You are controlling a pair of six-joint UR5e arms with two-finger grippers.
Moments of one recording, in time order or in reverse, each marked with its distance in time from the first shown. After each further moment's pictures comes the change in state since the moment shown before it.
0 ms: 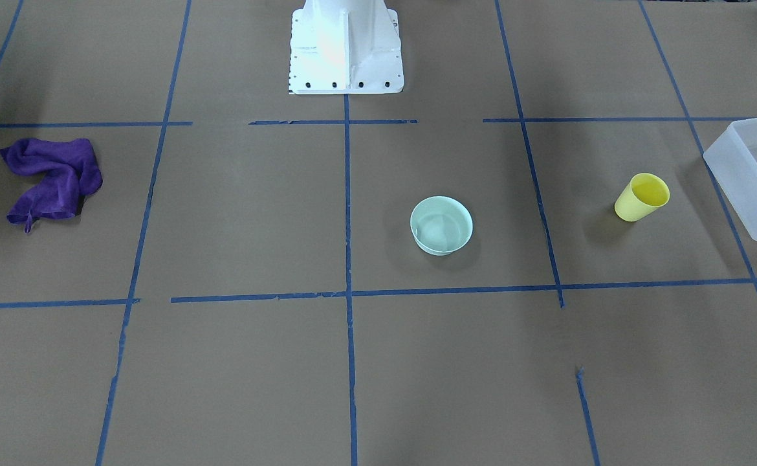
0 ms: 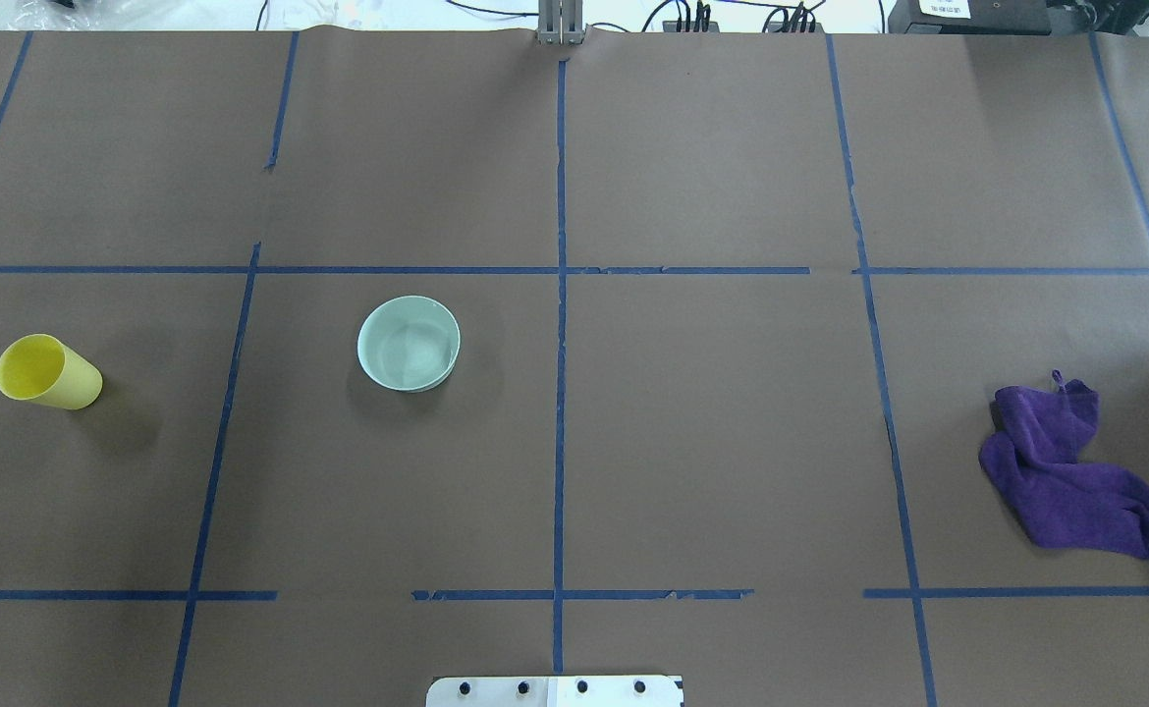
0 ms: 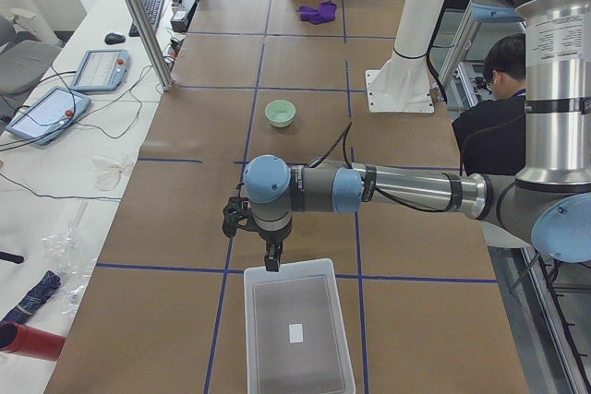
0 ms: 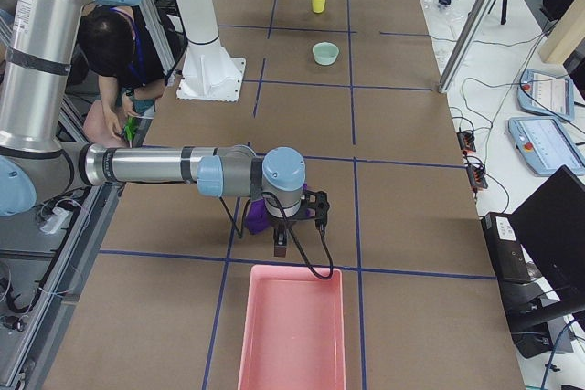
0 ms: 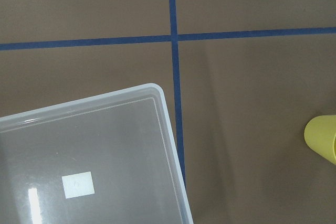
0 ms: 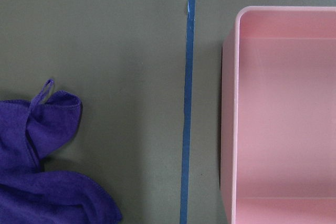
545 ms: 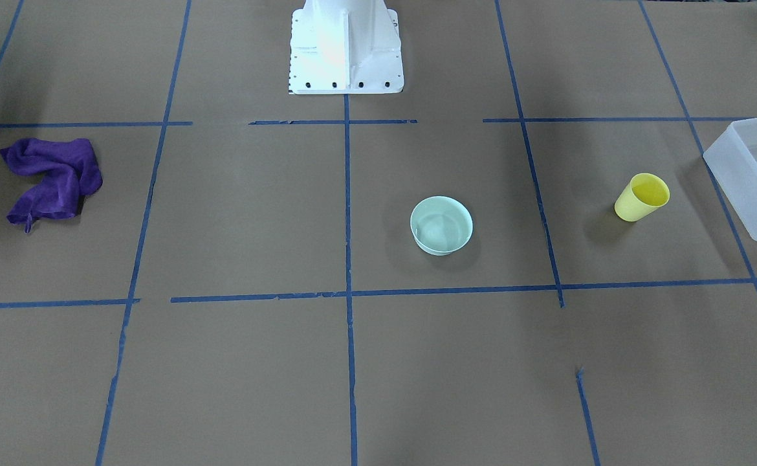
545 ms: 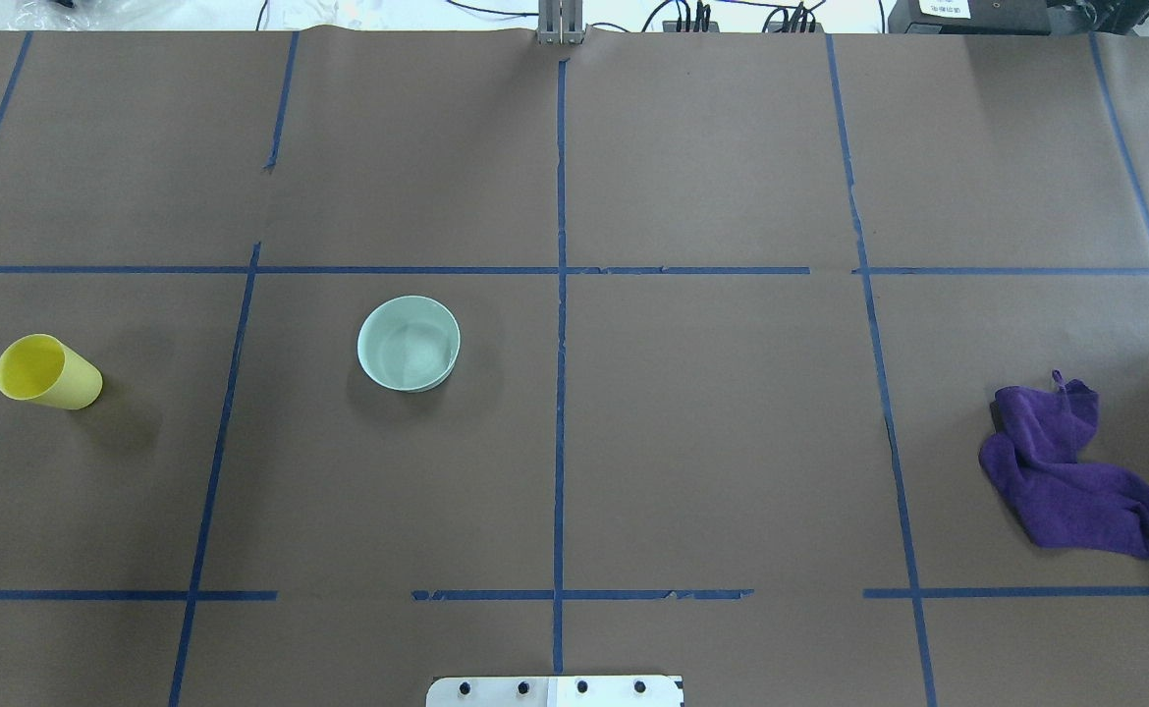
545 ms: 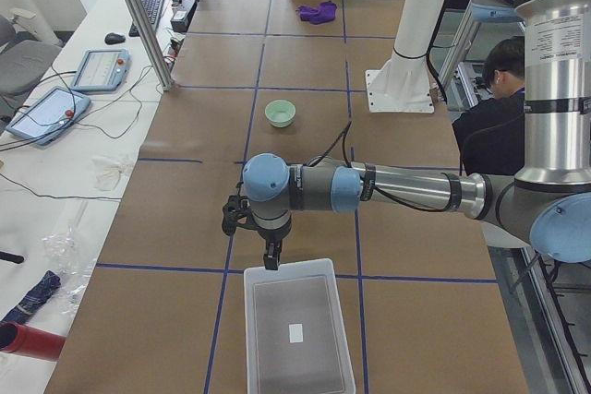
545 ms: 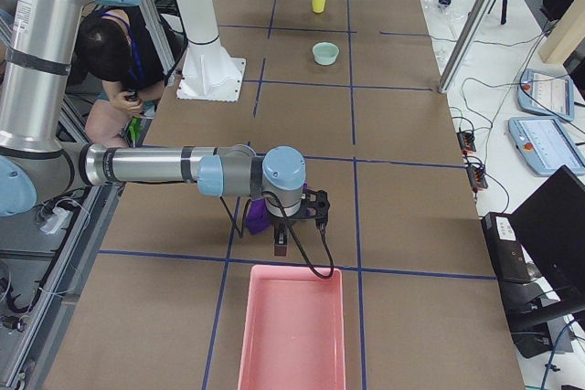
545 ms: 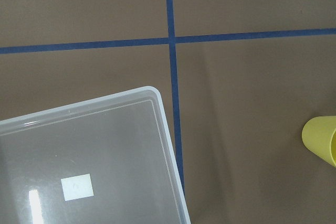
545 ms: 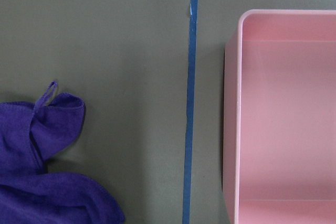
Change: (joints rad) left arm 0.015 -0.004 -0.002 0.000 0.013 0.004; right arm 0.000 0.005 0.007 0.001 0.004 0.004
